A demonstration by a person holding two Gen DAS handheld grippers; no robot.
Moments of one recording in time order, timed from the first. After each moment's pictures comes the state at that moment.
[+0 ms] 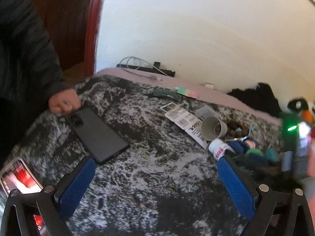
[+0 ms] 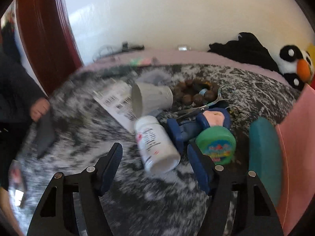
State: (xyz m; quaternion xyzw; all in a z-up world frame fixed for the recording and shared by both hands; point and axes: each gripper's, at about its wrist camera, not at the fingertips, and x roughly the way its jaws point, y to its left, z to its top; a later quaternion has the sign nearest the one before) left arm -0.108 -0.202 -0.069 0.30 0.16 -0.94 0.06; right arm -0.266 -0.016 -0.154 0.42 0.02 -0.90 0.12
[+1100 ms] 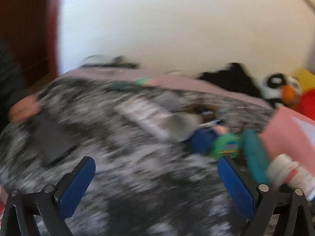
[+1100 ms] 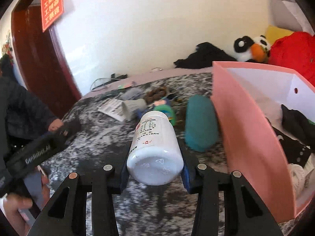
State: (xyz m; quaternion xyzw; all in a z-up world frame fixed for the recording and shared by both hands) left arm -0.142 -0.106 -0.082 0.28 0.08 -0.95 -0.06; right arm -0.091 0.086 -0.096 0.32 -0.09 -0.94 0.07
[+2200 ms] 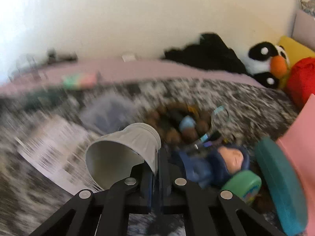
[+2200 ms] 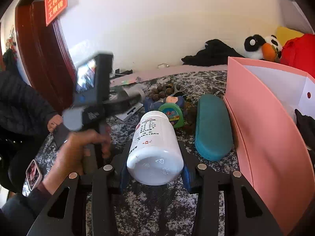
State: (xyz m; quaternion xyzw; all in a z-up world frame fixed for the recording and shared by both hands) left arm -0.303 -0.054 -0.126 0.30 0.01 -0.95 -0.12; right arm -0.125 0.077 -0.114 0.33 -0.08 -0.94 0.10
